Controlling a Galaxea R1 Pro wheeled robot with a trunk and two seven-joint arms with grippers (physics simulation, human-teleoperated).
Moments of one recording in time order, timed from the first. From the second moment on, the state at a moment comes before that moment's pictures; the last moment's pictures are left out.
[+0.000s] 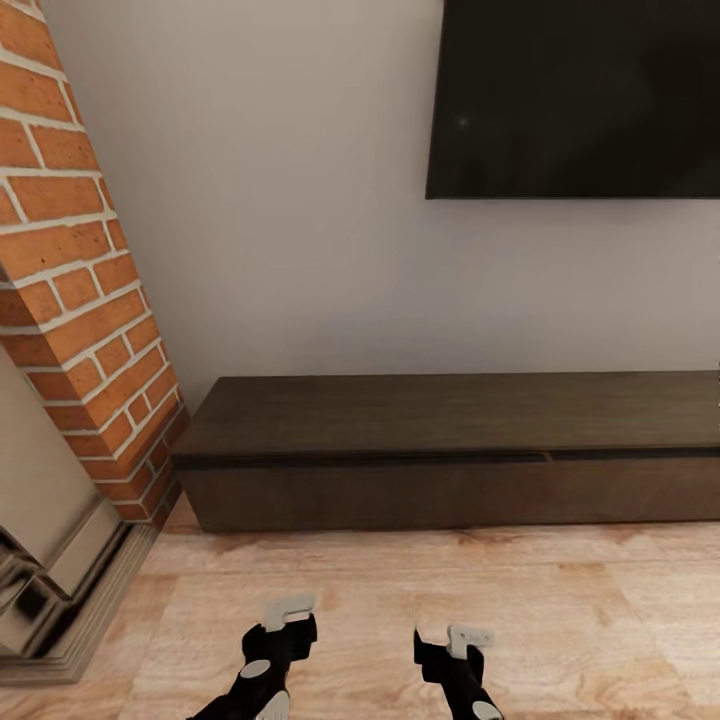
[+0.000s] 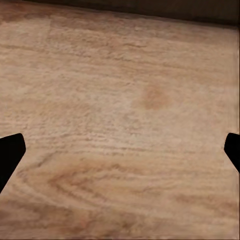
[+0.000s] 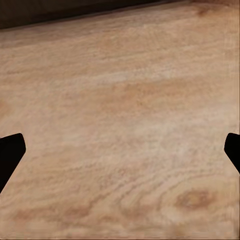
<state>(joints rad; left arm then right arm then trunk) -0.35 0.06 -0.78 -0.92 0.79 0.08 0.63 -0.49 0.11 0.51 -0.12 -0.58 -0.40 -0.11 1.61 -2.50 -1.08</state>
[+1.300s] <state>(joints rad) -0.35 0.07 -0.77 -0.93 0.82 0.14 0.63 -0.49 0.12 0.52 -0.12 -0.58 -0.38 -0.09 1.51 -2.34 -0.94</state>
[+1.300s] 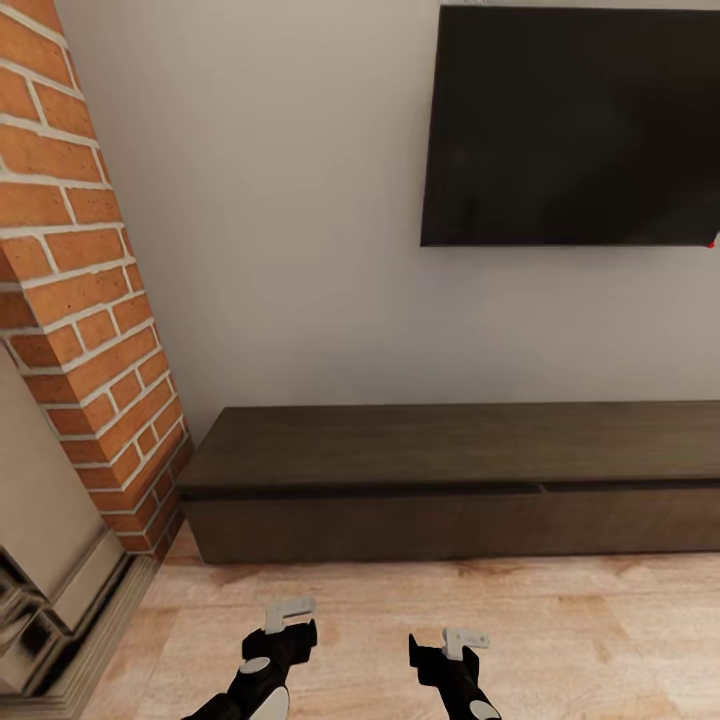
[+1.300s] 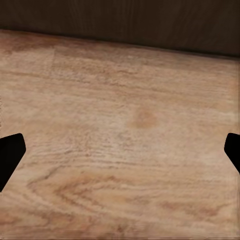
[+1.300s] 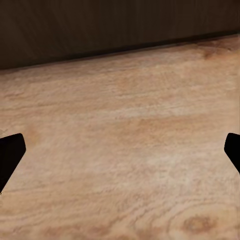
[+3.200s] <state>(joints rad) -0.35 0.06 -0.70 -0.92 0.82 0.19 0.63 -0.49 0.12 0.52 -0.12 -0.58 -0.38 -0.09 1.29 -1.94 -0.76</state>
